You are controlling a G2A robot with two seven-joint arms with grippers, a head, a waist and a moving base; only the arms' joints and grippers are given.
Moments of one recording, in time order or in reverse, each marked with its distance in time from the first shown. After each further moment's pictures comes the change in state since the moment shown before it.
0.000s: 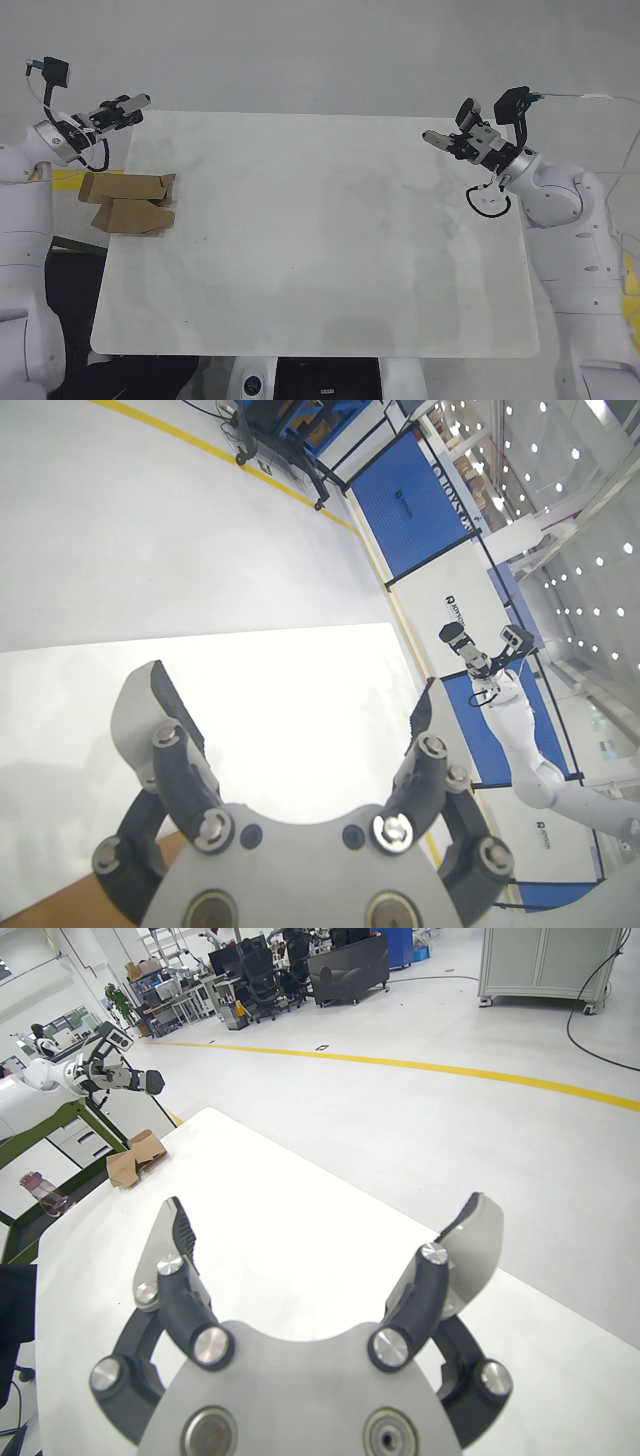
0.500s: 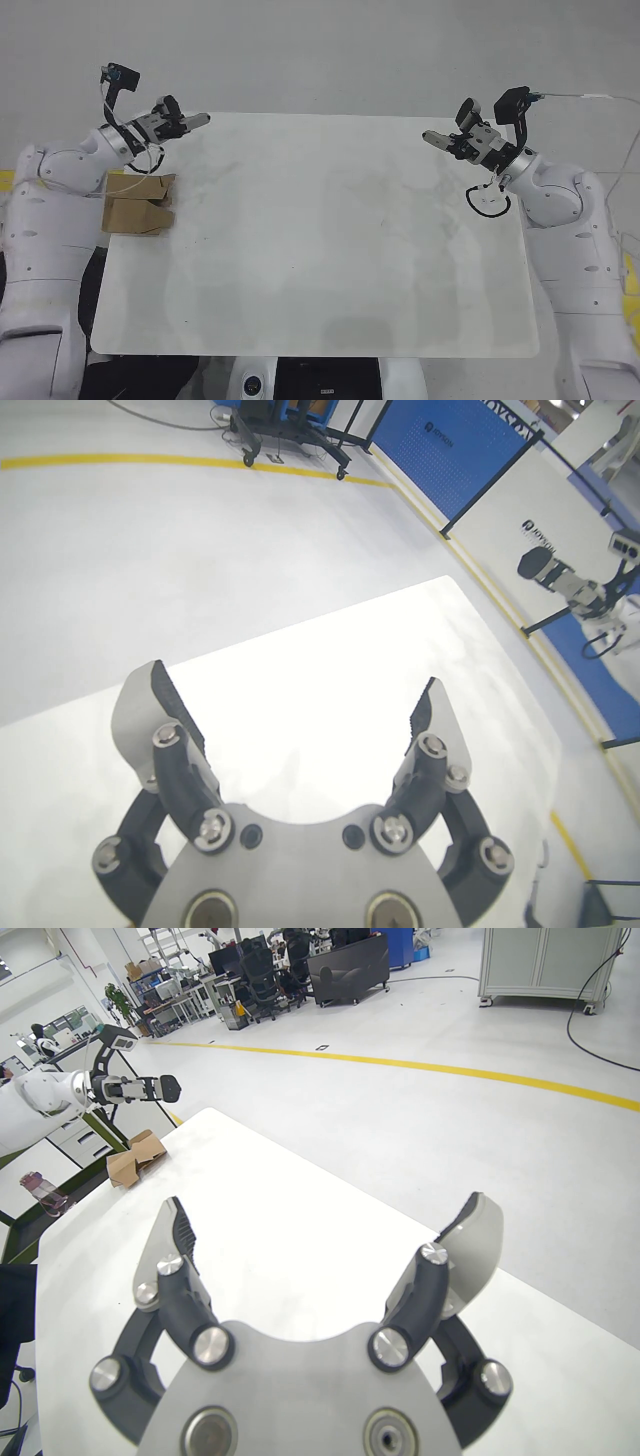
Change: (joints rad) left arm 0.120 -0.057 0.133 -0.274 0.322 -0.012 0.290; right arm 0.000 0.000 0.000 0.000 0.000 0.000 0.000
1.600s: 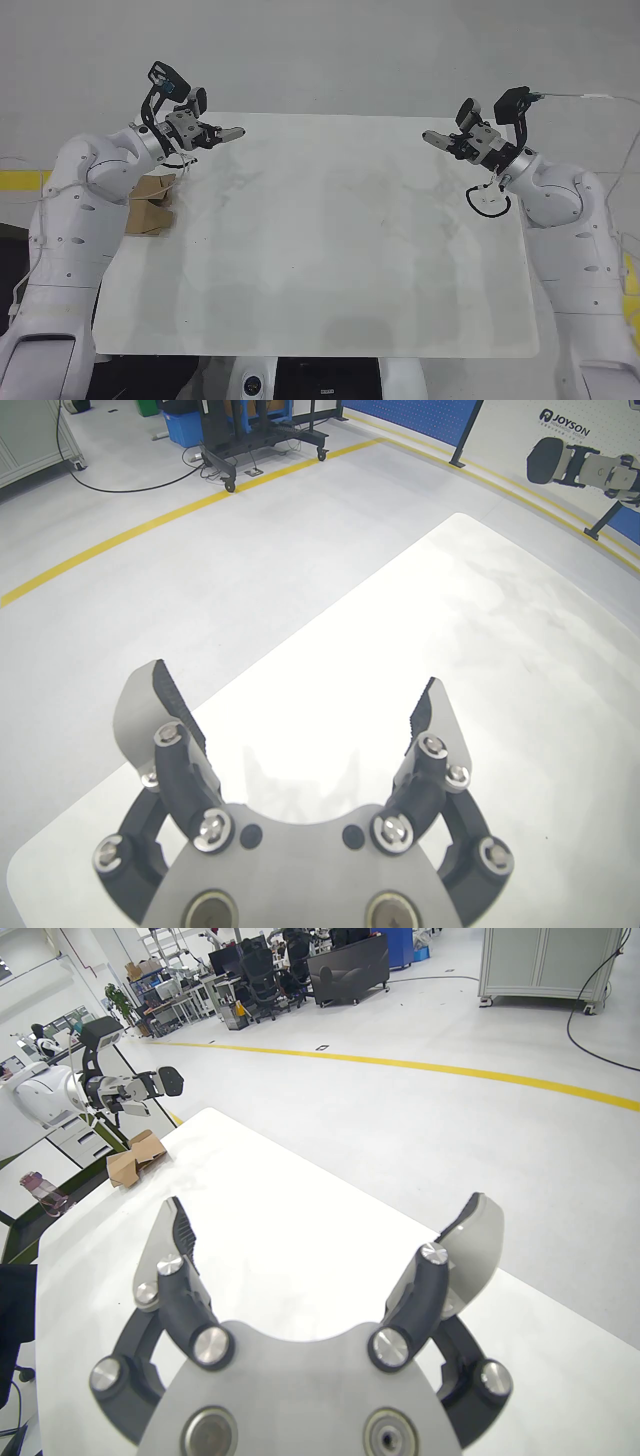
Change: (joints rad) left arm 0.060 -0.023 0.104 -0.204 0.524 -0.074 0.380; right arm 0.000 0.000 0.000 0.000 0.000 0.000 0.000
